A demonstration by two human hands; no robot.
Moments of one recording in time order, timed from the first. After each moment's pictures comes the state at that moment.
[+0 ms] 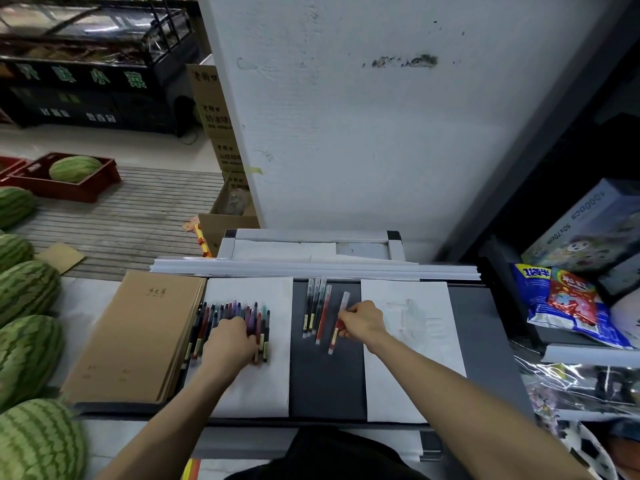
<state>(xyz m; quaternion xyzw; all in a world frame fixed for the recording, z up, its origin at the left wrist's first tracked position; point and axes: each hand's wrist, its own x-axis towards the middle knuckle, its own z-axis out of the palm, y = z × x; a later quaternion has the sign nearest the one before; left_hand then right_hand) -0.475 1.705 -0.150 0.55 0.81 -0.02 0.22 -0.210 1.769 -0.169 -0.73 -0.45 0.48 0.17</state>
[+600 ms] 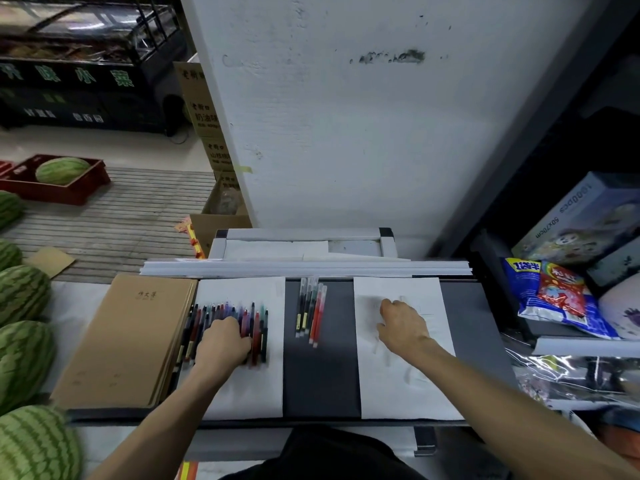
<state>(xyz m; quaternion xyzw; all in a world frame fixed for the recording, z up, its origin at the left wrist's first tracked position) -0.474 1.711 -0.156 0.55 0.80 -0.03 0.23 -0.124 1.759 -0.169 -0.69 -0.70 0.17 -0.09</state>
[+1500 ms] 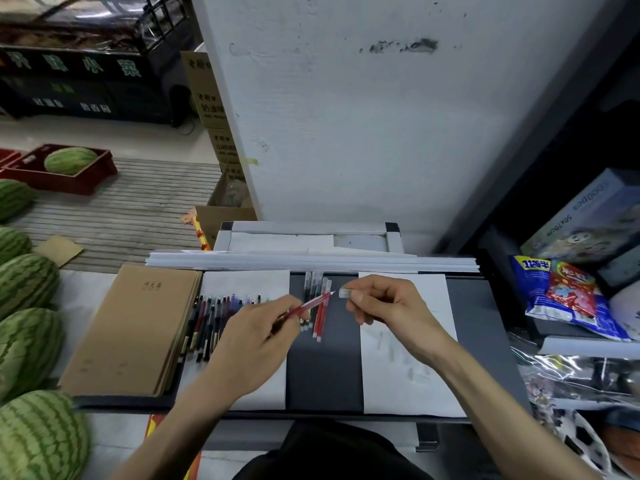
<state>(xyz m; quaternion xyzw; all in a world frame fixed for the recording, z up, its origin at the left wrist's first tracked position) -0.412 1.663 -0.029 0.71 0.58 0.27 0.30 -0.160 1.718 -0.034 -0.45 -0.52 0.63 0.36</state>
